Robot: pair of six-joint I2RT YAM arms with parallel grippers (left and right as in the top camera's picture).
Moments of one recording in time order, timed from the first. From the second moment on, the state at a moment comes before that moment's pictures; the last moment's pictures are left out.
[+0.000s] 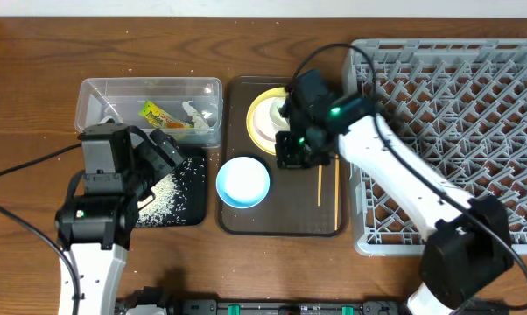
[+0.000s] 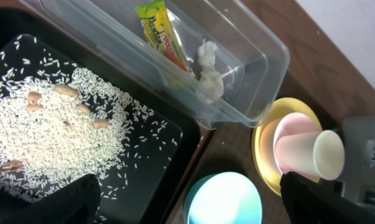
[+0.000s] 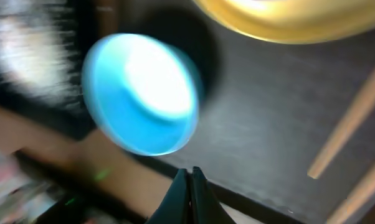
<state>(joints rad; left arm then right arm) 0.02 1.01 0.96 -0.81 0.04 -0.67 0.61 1.82 1.50 -1.02 -0.30 0.54</state>
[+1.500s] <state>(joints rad) 0.02 1.05 0.96 -0.81 0.04 -0.67 0.60 1.83 1.09 -0.64 0.22 0.72</state>
